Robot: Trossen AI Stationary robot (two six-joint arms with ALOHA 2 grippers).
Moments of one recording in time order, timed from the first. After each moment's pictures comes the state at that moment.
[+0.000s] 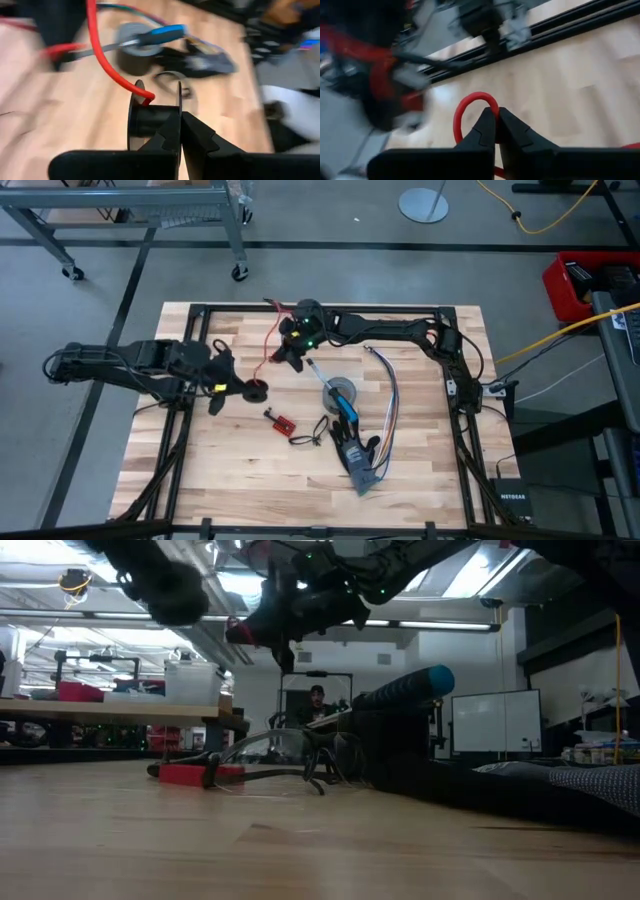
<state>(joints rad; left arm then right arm) -0.05 0.74 0.80 -0.65 0.02 -0.33 -0.29 2.13 1.72 -0.07 -0.64 0.26</state>
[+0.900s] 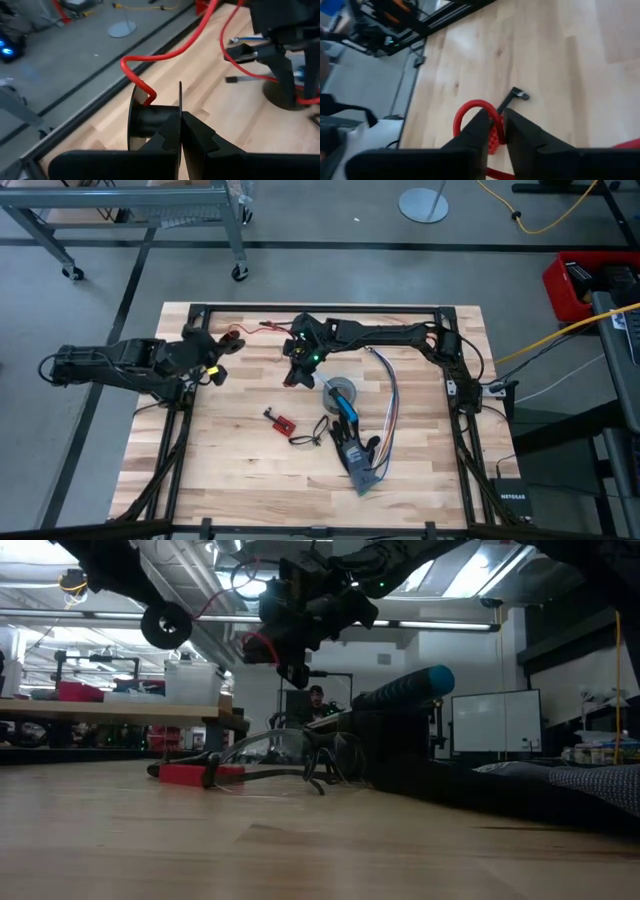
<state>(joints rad) -0.05 0.61 0.80 -0.86 -0.71 -0.37 -0.24 2.13 1.72 -0.36 -0.72 0.18</state>
